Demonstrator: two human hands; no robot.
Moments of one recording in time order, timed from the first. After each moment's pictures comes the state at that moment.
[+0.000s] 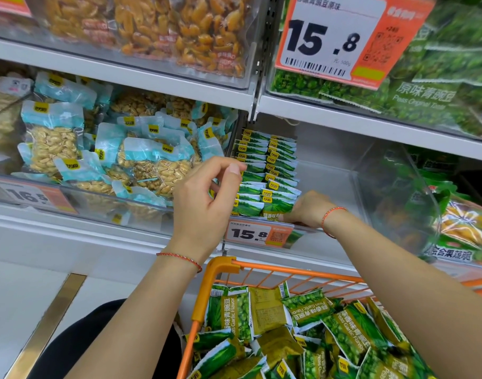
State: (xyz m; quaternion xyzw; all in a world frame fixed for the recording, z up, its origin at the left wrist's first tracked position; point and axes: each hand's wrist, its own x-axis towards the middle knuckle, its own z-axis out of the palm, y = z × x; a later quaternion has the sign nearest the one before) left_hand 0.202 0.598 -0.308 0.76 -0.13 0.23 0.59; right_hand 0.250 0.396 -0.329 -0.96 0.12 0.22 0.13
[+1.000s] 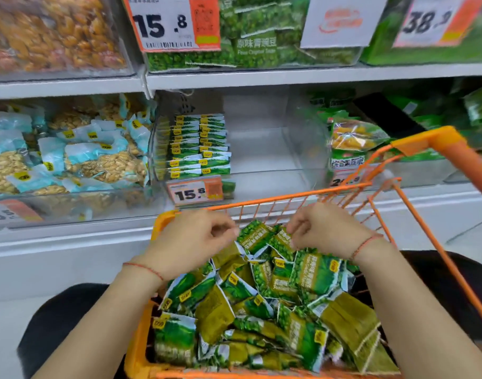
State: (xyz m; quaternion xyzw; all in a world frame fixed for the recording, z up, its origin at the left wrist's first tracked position) left_hand 0.101 0.566 -0.305 0.90 -0.35 -0.11 0.25; right_hand 0.030 0.342 -0.287 -0.95 0.12 0.17 0.24
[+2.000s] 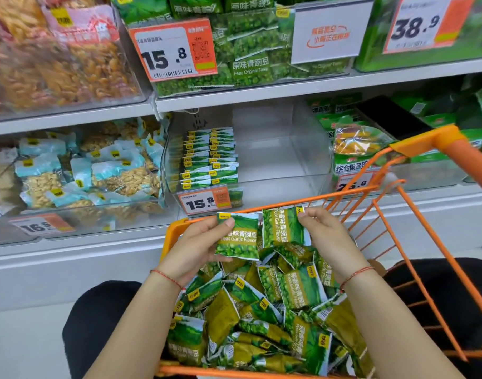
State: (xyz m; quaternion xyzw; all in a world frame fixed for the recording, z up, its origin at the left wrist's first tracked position) left_hand 0.093 0.563 -0.328 0.67 -0.06 -0.30 0.67; right_hand 0.017 0.357 -0.310 -0.76 0.26 -0.03 0.60
